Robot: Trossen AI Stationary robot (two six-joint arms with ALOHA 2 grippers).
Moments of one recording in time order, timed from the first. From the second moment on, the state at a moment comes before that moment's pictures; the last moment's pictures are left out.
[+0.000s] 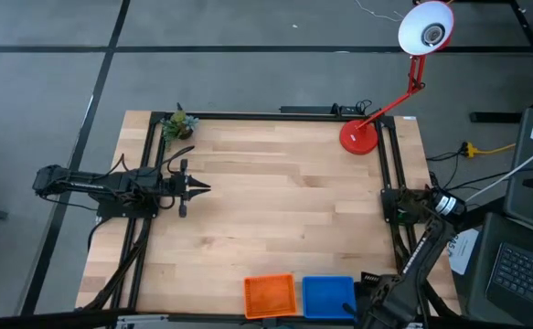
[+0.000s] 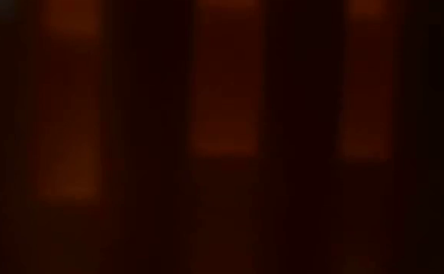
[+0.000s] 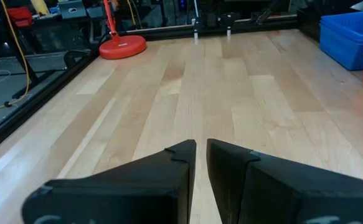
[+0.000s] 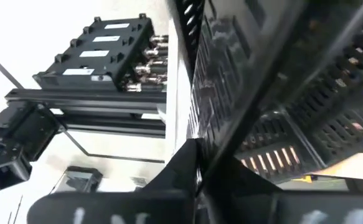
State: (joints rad) left arm -0.02 0.22 0.01 0.04 -0.16 0.08; right arm 1.01 1.93 1.58 -1.25 -0.58 1.10
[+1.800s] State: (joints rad) left arm -0.02 0.22 0.01 0.04 -0.16 -0.07; right arm 1.02 1.93 1.58 -1.11 -0.18 1.42
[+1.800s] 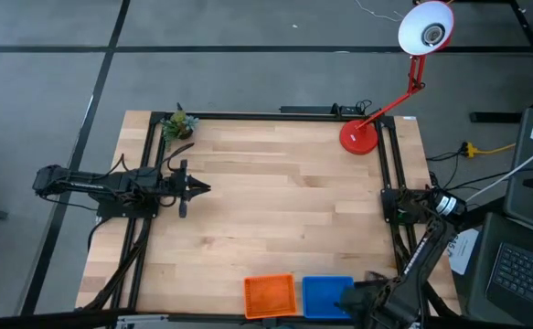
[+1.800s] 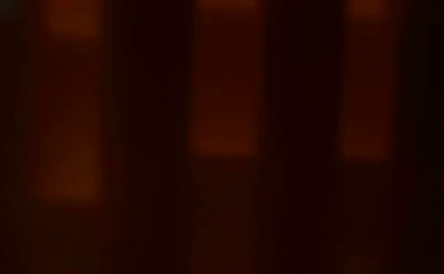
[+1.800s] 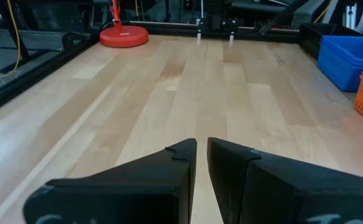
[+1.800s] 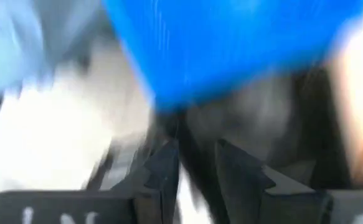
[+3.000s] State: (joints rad) left arm -0.02 0.22 0.01 0.05 -0.18 -0.04; right arm 0.52 1.37 0.73 0.23 -0.01 0.19
